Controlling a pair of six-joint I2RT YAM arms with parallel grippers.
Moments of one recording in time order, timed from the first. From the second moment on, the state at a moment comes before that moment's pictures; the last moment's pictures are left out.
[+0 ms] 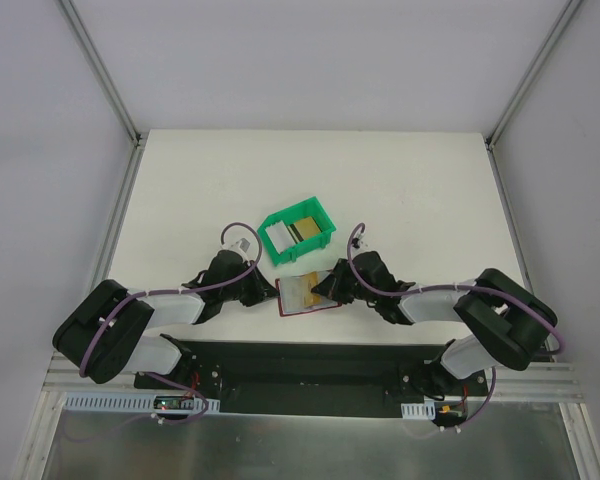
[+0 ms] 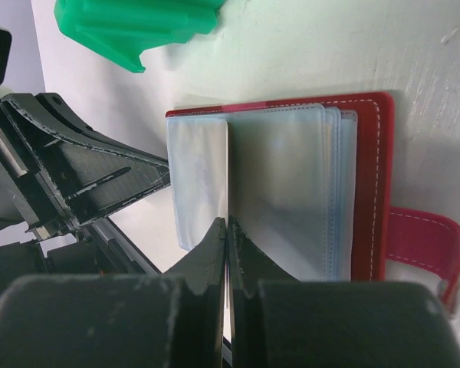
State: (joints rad) left arm -0.57 1.33 0.27 0.31 0.23 -0.95; right arm 0.83 1.49 0.42 0.49 -0.14 1.05
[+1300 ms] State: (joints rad) left arm -0.57 1.33 0.27 0.30 0.23 -0.95; right arm 0.75 1.44 0.41 0.48 -0.30 0.91
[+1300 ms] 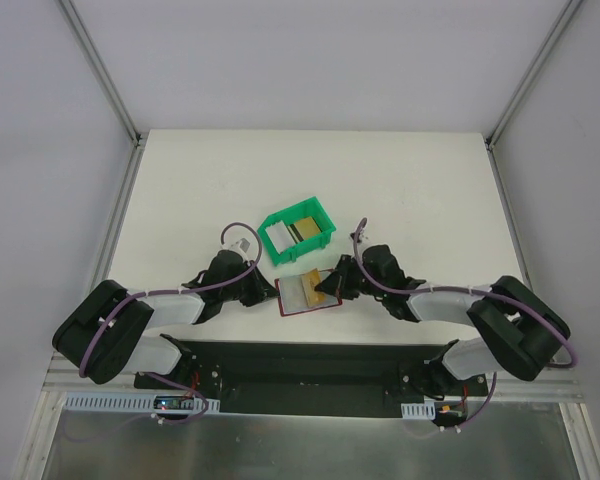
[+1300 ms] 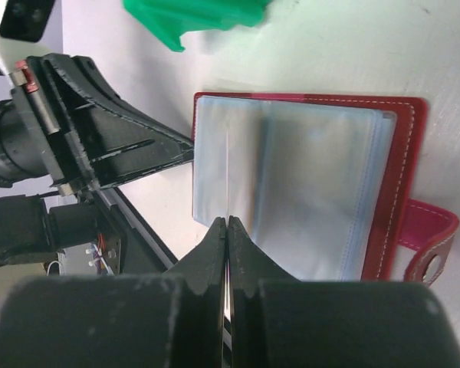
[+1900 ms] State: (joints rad) left arm -0.57 1.33 0.28 0.29 0.23 -0.95; right arm 0.75 1.54 0.41 0.57 -0.24 0.93
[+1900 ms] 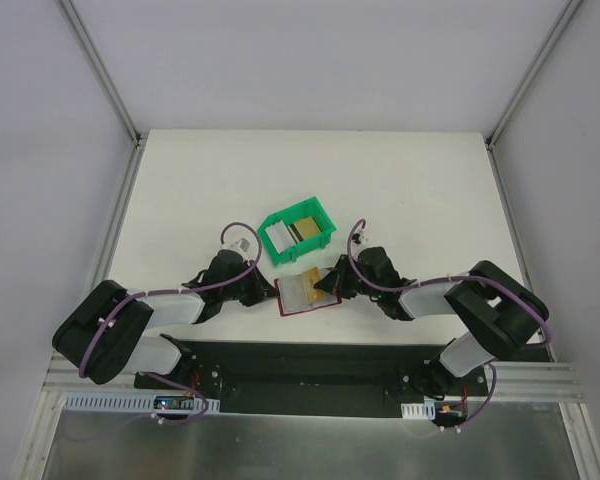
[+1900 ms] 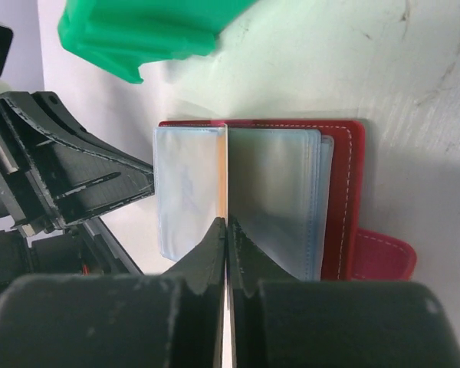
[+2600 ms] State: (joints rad) left arm -0.57 1.33 0.28 0.29 0.23 -0.95; right arm 0.76 1.59 0.33 0.75 -0.21 1.05
